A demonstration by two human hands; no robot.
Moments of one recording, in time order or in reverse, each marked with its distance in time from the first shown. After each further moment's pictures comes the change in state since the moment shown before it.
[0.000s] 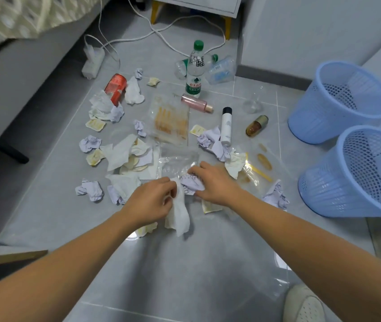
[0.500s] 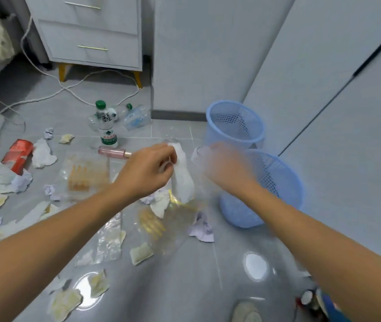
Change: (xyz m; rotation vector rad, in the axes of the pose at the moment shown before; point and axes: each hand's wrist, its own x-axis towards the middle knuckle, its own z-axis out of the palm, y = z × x) left_hand 0.165 0.189 -0.101 -0.050 0.267 0.431; right_hand -0.104 0.101 -0.223 0.199 0.553 0.420
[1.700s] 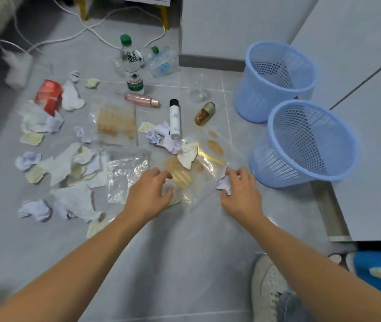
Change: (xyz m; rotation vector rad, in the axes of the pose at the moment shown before) left_hand -0.159 -0.033 0.111 0.103 -0.174 -0.480; right_hand -0.144 0.067 0.125 -0.317 -0.106 0.174
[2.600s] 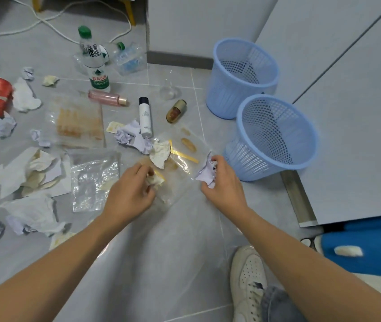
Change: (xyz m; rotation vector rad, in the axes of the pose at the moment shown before) left_hand 0.000 0.003 0.019 -0.089 0.054 0.123; right_hand -0.003 0.006 -0.015 0.308 0.011 0.023
